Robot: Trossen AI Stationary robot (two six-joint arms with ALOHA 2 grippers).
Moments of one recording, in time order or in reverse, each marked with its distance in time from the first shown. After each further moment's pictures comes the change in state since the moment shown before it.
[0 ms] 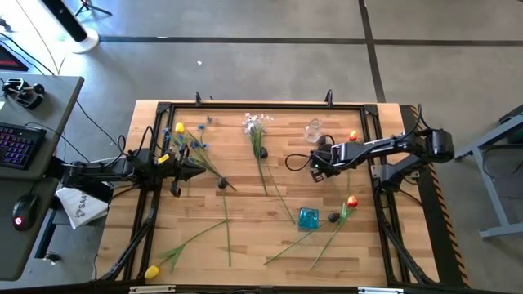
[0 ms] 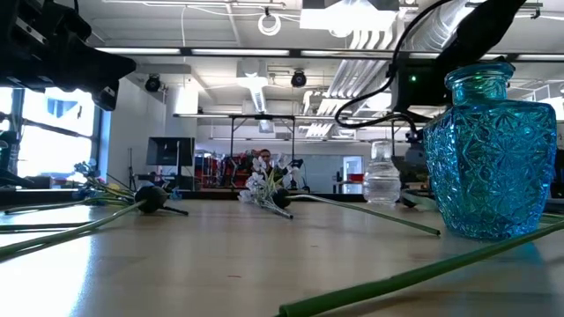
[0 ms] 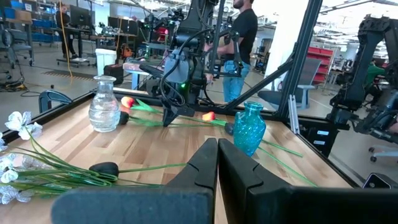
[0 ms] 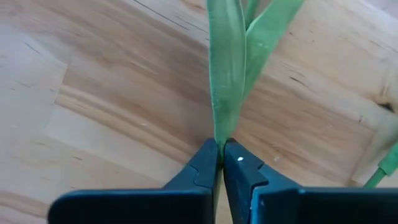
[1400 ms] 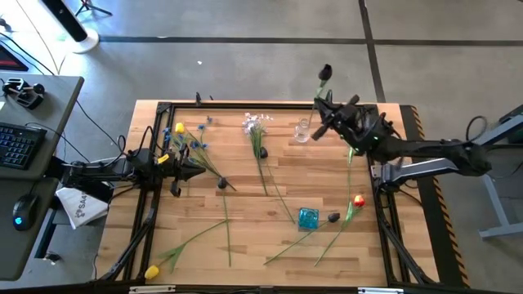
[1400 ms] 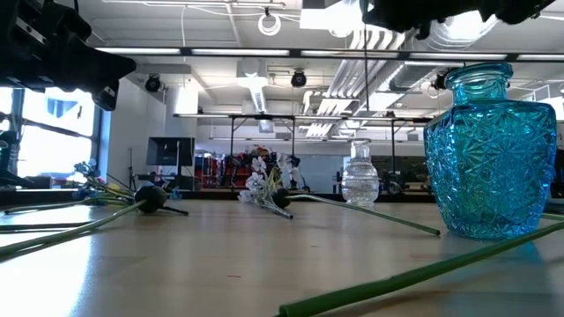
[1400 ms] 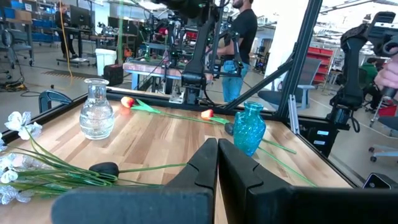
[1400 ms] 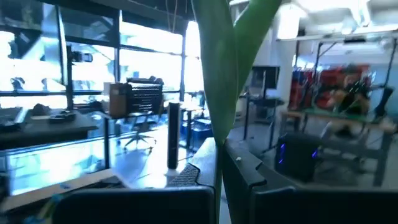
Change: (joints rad) left arm 0.000 0.000 0.000 0.000 0.000 0.000; right arm -0.062 -0.457 -0.002 1.309 0.337 -1.173
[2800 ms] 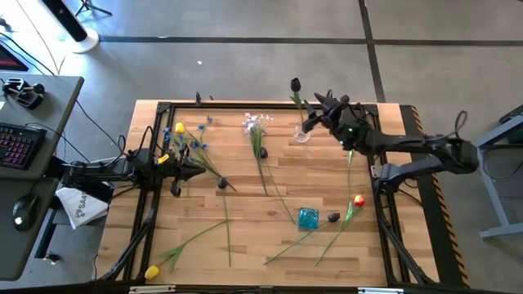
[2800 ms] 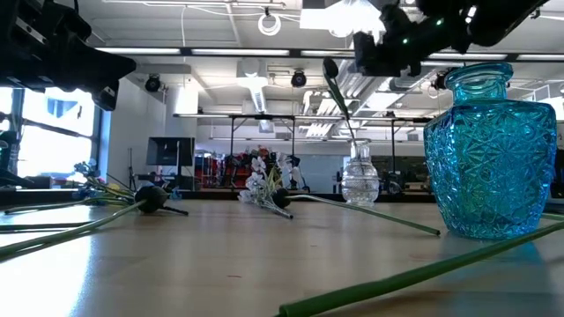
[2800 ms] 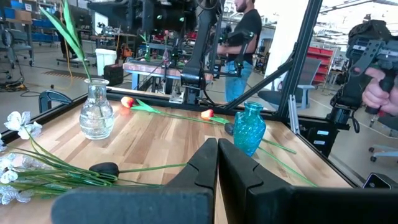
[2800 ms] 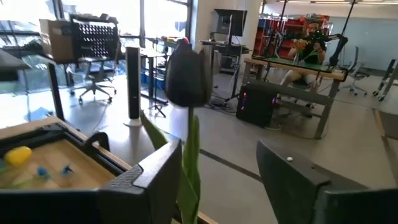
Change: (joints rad) left arm 0.000 0.000 0.000 0.000 0.000 0.000; right arm -0.120 0.143 0.000 -0.123 0.056 0.131
